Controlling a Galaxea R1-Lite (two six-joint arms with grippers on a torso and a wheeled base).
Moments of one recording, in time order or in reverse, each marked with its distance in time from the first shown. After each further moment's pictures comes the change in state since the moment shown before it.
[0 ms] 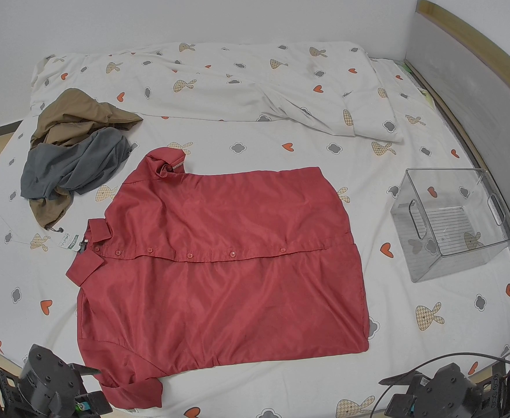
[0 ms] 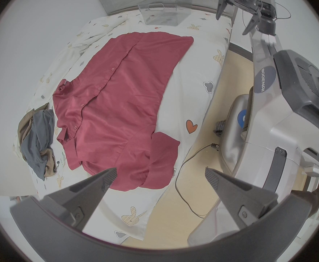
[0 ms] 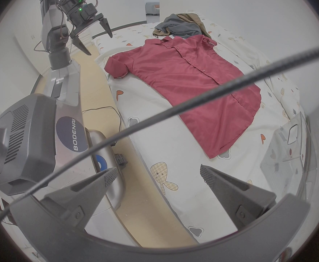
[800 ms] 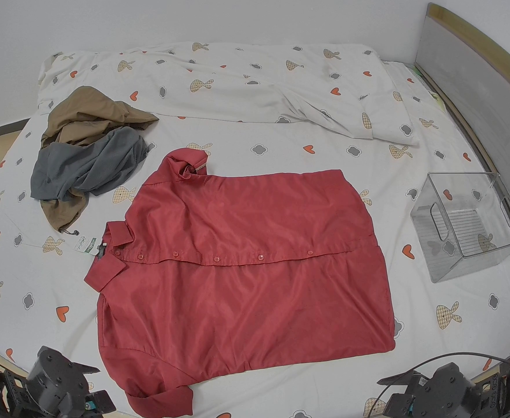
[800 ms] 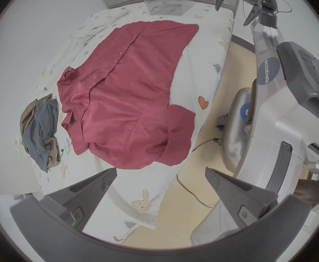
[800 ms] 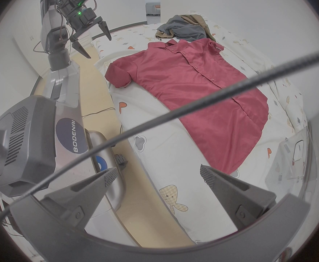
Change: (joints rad) left arm -0.001 0.048 0.005 -0.012 0.040 0.003; right arm 0.000 0.003 -0.007 0.000 0.001 0.001
